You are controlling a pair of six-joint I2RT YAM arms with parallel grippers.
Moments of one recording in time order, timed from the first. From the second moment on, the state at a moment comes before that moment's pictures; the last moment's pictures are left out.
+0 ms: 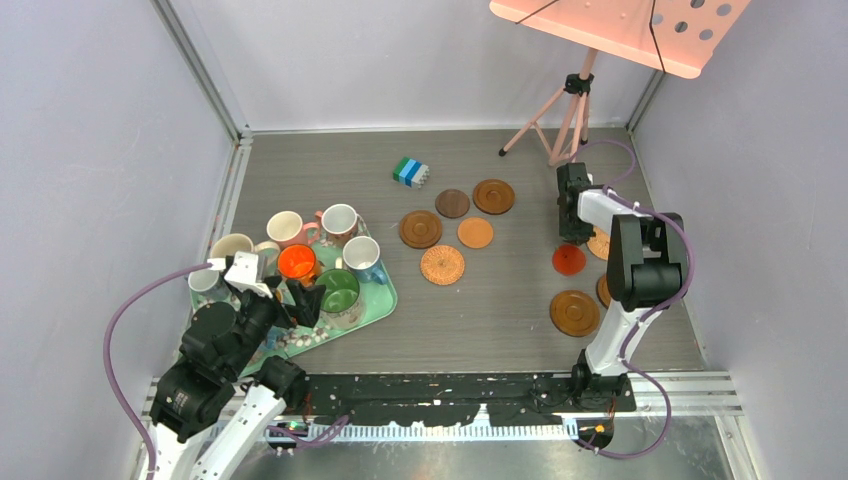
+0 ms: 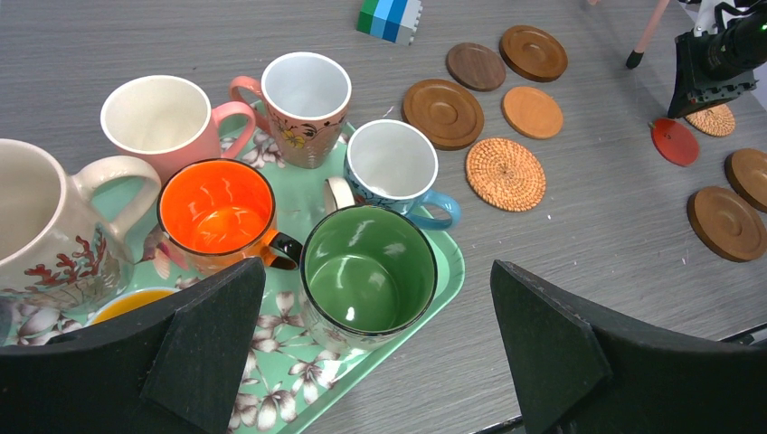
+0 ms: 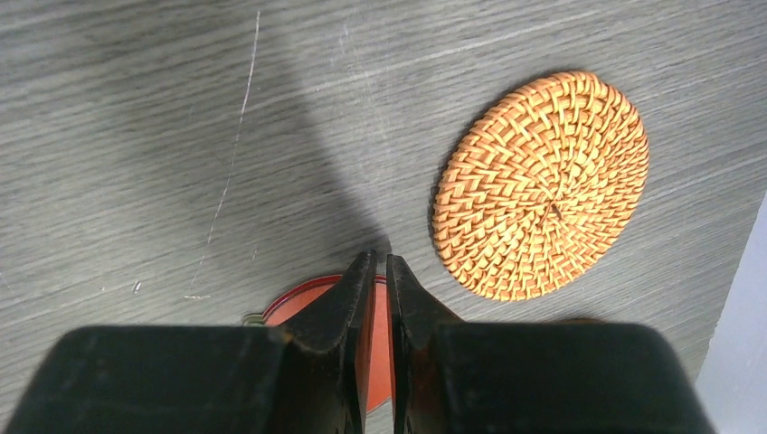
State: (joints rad) left arm -0.48 0.20 0.79 -0.82 -0.15 -0.24; right arm 0.02 1.85 1.15 -0.50 0.38 0.10
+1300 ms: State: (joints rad) left arm -0.48 0.20 0.79 -0.82 -0.15 -0.24; right arm 0.18 1.72 1.23 -0.43 0.14 0.18
